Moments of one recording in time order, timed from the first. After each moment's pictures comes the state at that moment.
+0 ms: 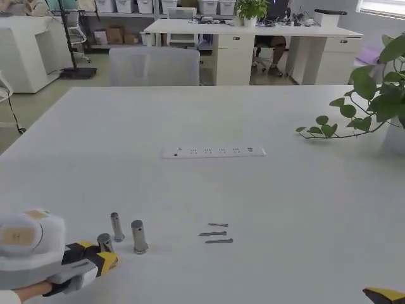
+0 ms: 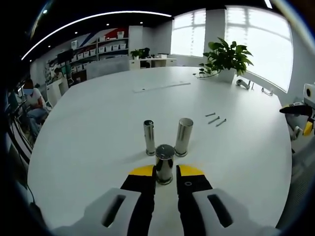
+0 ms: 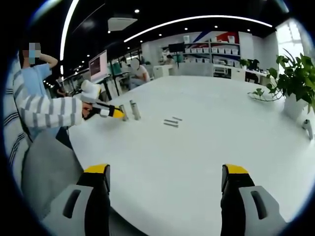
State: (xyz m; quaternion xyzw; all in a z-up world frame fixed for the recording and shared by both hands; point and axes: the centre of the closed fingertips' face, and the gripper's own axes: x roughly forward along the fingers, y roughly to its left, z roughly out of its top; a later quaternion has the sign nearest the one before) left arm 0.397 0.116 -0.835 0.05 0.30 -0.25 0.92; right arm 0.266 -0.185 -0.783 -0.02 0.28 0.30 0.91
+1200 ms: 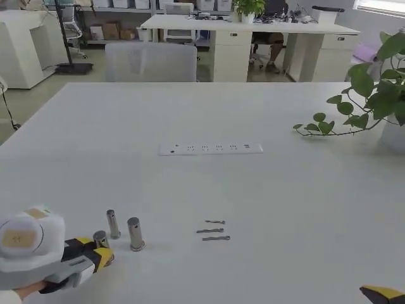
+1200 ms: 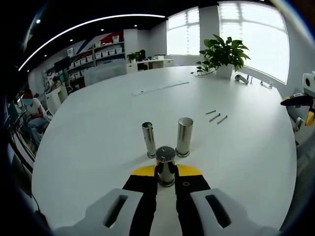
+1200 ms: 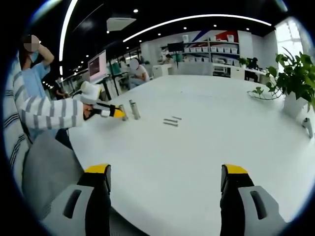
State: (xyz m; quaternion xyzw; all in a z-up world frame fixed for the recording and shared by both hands) left arm 0.406 0.119 -0.839 0.08 0.29 -0.25 0.92; right arm 0.266 -0.185 -0.784 -0.02 0.29 0.29 0.91
